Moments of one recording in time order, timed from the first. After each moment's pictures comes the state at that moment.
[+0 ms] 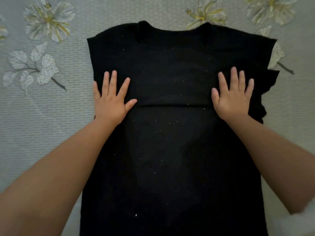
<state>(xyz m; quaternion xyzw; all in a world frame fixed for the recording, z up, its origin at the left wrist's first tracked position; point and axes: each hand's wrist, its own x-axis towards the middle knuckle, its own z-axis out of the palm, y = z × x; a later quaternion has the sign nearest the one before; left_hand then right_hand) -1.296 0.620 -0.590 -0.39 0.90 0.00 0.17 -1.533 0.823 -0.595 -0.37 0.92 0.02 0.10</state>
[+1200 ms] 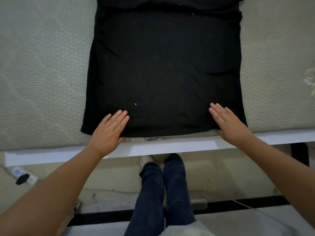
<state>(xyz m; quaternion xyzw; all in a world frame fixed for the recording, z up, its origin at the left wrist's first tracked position) -1.027 0.879 -0.560 -0.17 0.98 0.06 0.13 -1.316 1.118 -0.549 -0.57 0.78 0.09 0.24</state>
